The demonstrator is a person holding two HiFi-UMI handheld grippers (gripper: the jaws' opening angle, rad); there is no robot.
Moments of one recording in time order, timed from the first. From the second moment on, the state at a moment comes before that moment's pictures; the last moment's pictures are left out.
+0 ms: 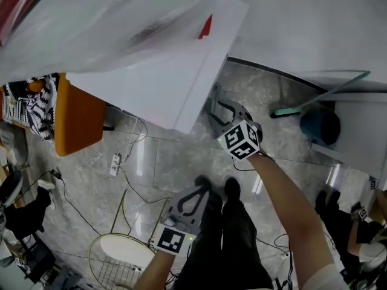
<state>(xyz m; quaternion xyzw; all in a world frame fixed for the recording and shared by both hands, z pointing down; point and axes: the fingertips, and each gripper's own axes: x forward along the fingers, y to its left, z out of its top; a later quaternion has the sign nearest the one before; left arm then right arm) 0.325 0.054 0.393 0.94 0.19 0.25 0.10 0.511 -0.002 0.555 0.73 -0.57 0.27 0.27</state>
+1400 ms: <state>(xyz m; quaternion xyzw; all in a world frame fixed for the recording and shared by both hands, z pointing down) 0.315 0.058 0.398 0.94 0.17 0.26 0.16 0.529 0.083 0.529 0.65 -0.59 0.31 0.37</state>
